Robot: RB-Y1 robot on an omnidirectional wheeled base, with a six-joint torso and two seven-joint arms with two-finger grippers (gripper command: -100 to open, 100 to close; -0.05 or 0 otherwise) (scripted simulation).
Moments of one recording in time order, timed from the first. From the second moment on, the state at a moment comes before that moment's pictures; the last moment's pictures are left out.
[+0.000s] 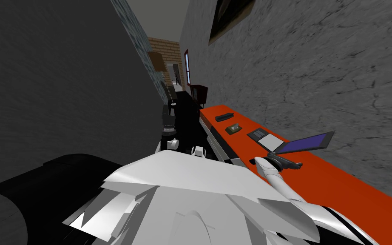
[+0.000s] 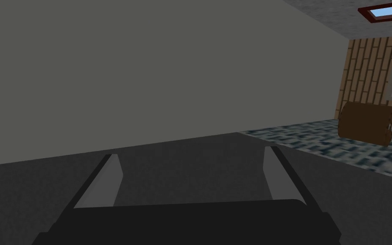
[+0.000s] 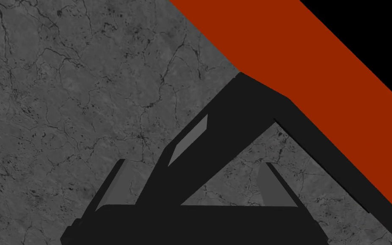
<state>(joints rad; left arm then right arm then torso) 0.45 -0.04 -0.07 -2.23 -0.08 -0.60 -0.16 0.00 -0.70 0.14 -0.76 1.29 0.89 -0.21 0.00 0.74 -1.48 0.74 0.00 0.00</state>
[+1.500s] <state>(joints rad) 0.45 -0.04 -0.07 -2.23 -0.08 -0.60 -0.16 -0.07 -0.75 0.20 -0.54 1.46 1.18 -0.17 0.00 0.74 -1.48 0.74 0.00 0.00</state>
